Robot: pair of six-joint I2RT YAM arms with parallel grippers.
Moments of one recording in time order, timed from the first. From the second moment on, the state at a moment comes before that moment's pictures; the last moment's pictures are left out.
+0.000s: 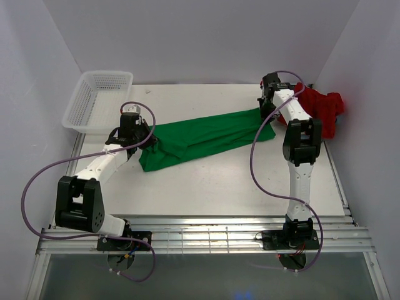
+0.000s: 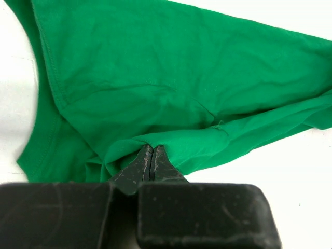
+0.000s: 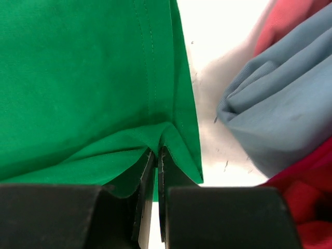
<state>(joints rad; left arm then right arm) -0.18 1.43 0.92 -0.19 0.10 -0.58 0.12 2.34 2.09 -0.95 0.08 0.02</state>
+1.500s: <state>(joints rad) -0.15 1.67 1.06 -0.13 -0.04 -0.57 0.18 1.81 1.43 -0.36 -0.34 0.10</state>
